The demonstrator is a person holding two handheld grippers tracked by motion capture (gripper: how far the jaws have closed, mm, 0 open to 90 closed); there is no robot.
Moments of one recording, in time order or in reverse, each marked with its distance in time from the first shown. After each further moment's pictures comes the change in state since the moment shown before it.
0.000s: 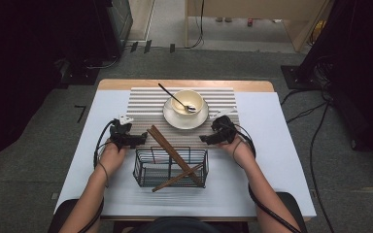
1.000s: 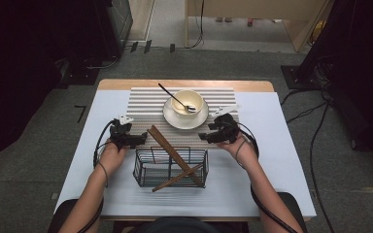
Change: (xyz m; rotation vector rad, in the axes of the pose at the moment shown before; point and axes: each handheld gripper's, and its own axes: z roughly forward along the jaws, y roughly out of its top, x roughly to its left) left arm 0.000 0.000 0.000 0.000 0.000 0.000; right arm 0.018 0.014 -0.036 -0.068 0.065 -0.017
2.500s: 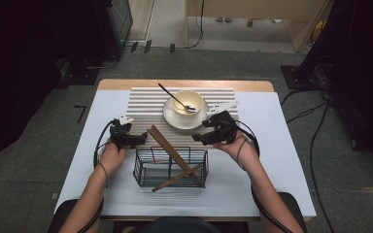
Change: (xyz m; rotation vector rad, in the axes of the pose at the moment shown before) left arm 0.000 0.000 0.000 0.000 0.000 0.000; right arm 0.045 0.031 -0.038 -0.040 0.058 -0.068
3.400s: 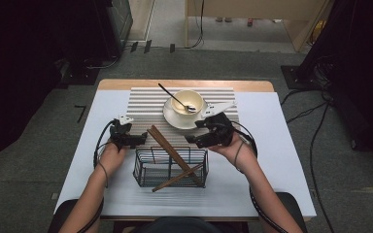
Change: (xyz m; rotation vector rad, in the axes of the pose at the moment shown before) left arm 0.000 0.000 0.000 -0.002 0.001 -0.001; right arm 0.029 0.016 -0.013 -0.043 0.040 -0.068
